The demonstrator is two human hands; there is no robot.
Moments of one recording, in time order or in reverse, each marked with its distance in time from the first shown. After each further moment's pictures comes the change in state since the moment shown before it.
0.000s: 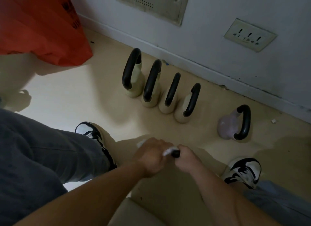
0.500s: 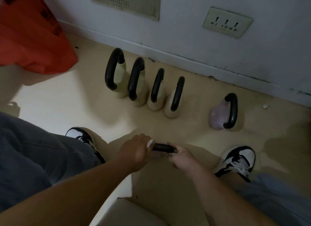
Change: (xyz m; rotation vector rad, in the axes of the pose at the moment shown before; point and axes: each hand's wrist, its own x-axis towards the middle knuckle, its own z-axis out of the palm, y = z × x) left_hand 0.003 0.015 -0.010 0.138 -0.068 -0.240; right_hand -0.022 0.020 -0.003 0.598 -0.032 0.090
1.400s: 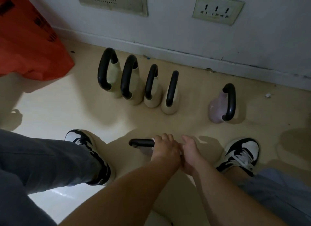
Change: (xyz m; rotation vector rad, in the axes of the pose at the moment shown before) left_hand 0.024 0.126 0.022 0.720 -0.201 0.091; right_hand 0.010 0.005 -0.014 0.695 -0.070 0.322
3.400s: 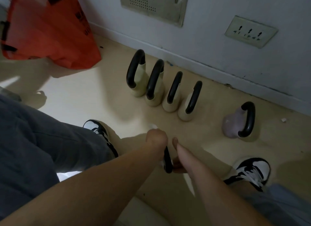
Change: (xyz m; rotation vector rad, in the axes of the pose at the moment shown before) left_hand -0.001 -0.094 0.021 -2.158 -0.159 -0.996; right_hand -0.058 -0.006 0.070 -0.687 0.078 0.013
